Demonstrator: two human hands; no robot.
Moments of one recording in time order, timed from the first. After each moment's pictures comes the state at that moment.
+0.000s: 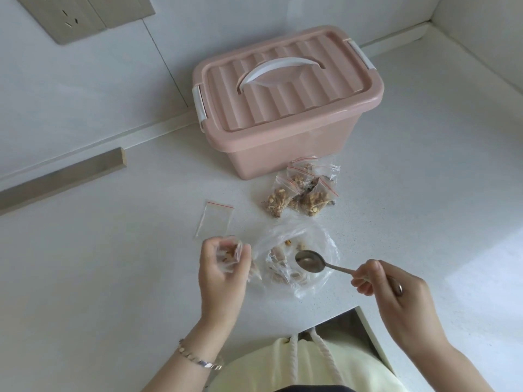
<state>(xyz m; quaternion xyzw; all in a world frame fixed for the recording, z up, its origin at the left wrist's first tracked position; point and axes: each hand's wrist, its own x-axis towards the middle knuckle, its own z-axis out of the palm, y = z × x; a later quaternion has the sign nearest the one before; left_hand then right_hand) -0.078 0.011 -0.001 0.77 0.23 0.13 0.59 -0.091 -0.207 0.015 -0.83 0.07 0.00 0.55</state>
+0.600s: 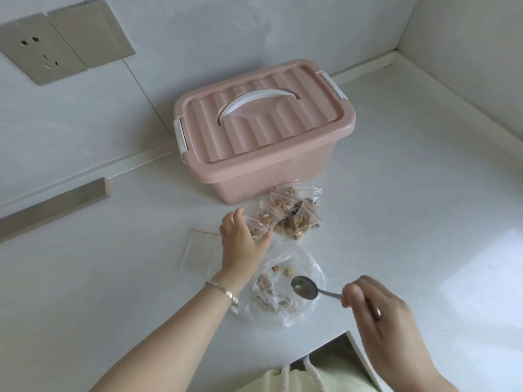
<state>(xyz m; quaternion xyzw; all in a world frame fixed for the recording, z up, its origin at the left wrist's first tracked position) 0.030 -0.008 -0.048 0.94 0.10 -0.02 0.33 -0.082 -0.208 0.026 -0.89 -0.04 -0.06 0.44</state>
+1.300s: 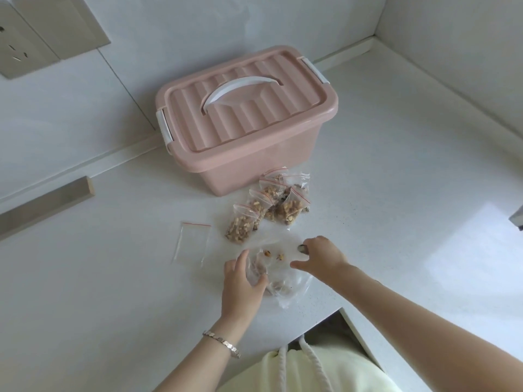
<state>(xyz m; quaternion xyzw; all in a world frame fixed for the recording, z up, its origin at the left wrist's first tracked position) -0.059 -0.008 -0.072 0.90 0.12 -0.15 0.40 -0.004 -0.183 -0.060 -0.93 0.01 0.30 0.20</state>
